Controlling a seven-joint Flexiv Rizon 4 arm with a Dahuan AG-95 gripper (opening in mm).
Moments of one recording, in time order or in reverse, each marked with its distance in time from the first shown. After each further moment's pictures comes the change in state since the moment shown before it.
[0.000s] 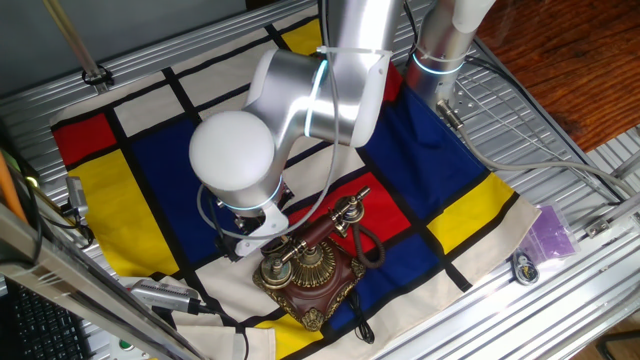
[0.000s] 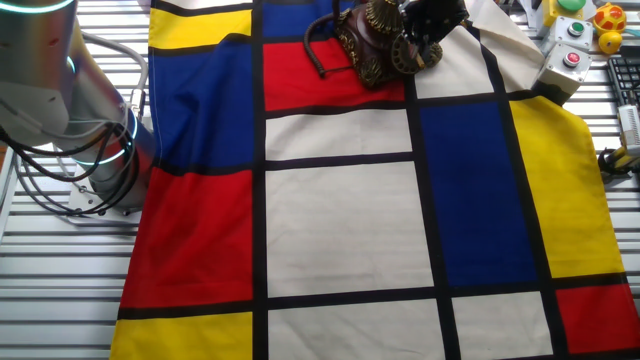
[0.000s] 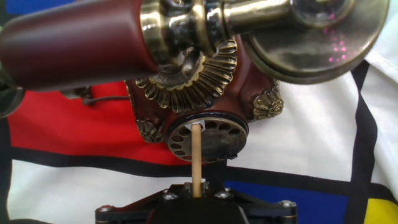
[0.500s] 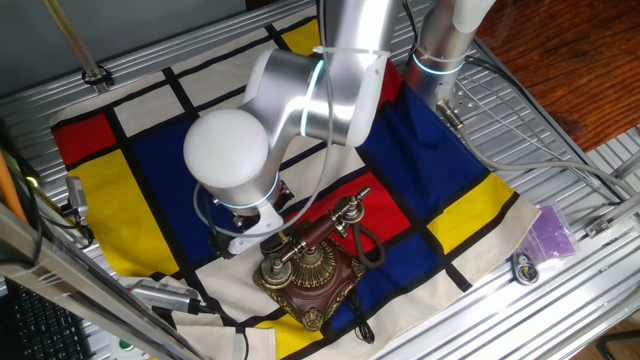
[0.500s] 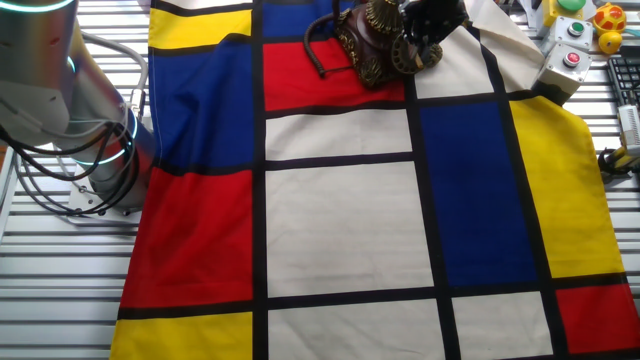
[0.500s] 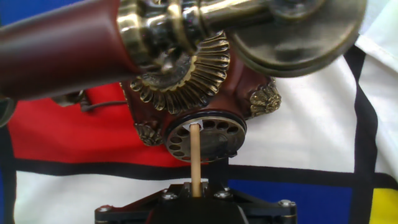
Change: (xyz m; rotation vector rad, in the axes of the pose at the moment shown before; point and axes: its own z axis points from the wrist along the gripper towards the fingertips) arm 0.000 0.000 0.001 -0.019 -0.015 0.059
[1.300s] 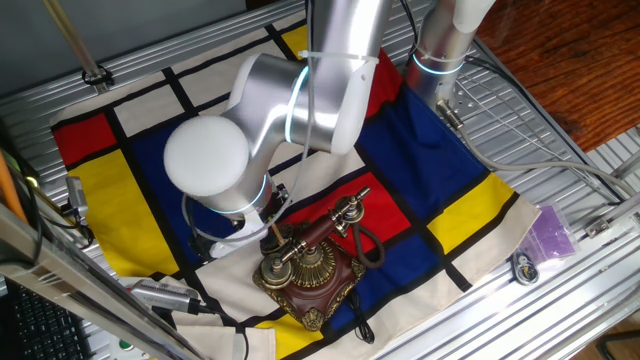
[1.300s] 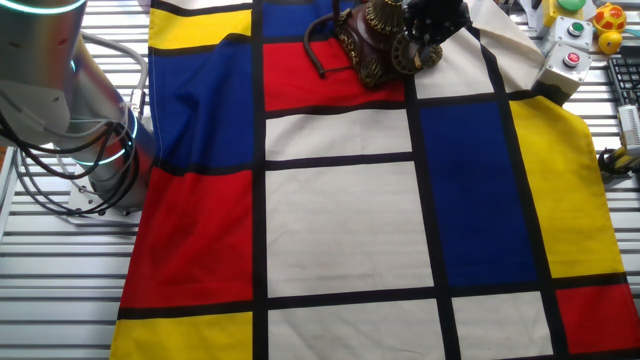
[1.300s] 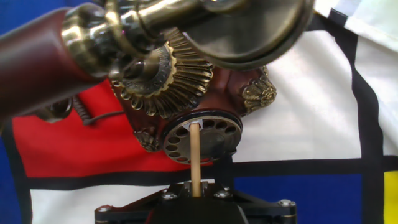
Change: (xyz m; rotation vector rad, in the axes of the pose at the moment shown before) arm -0.001 -0.002 -0.001 -0.053 -0.008 0.110
